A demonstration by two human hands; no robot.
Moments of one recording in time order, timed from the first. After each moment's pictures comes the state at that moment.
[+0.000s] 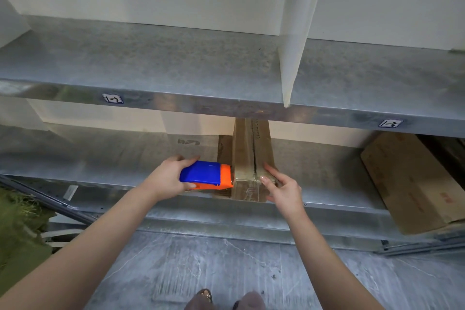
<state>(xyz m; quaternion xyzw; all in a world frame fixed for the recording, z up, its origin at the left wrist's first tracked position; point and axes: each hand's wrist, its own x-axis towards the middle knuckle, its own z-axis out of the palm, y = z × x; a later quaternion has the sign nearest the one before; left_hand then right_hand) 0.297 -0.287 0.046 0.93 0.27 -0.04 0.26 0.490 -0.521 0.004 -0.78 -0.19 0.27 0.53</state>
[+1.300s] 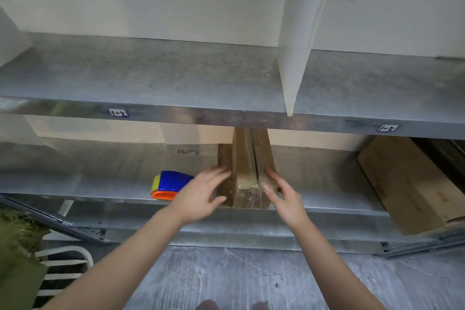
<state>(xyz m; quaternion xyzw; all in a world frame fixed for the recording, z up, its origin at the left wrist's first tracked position) 0.318 -0.330 0.032 0.96 0.13 0.03 0.23 0.484 -0.529 0.011 -0.81 -0.30 0.24 0.45</state>
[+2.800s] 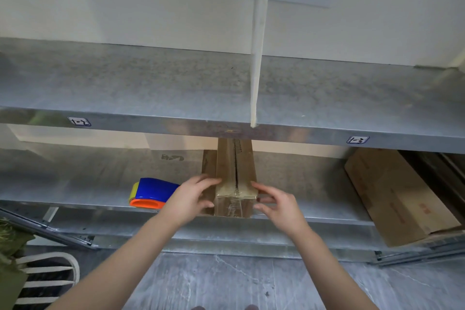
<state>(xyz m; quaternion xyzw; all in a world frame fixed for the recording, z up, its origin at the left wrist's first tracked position) 0.354 -0.350 0.030 0.93 0.21 0.04 0.30 0.526 -0.555 0.021 -0.79 -0.39 0.25 0.40</state>
